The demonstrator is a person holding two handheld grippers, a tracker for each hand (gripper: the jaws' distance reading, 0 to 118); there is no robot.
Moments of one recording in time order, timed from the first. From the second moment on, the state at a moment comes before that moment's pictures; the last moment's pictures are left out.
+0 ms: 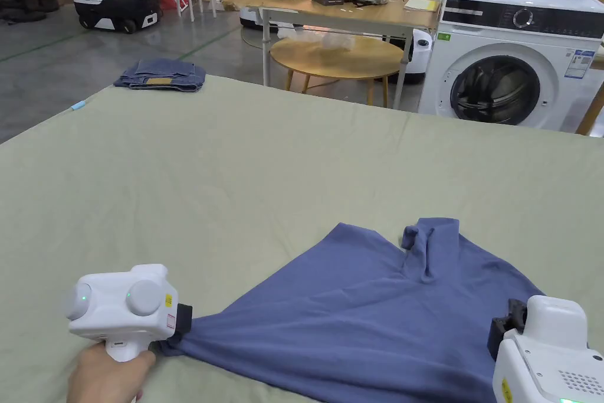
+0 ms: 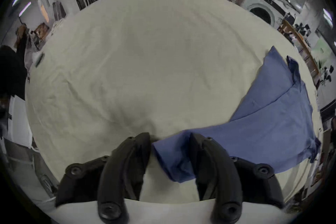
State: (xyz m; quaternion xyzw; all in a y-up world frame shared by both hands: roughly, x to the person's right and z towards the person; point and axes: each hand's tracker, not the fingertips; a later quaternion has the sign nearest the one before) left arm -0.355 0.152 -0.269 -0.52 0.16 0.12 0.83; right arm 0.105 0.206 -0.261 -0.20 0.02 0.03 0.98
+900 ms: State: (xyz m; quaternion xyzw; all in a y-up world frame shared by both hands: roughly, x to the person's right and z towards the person) left arm -0.351 0.160 -0.249 -0.49 0.12 0.14 0.85; right arm 0.166 0.171 -0.576 -0.48 0.12 0.08 0.87
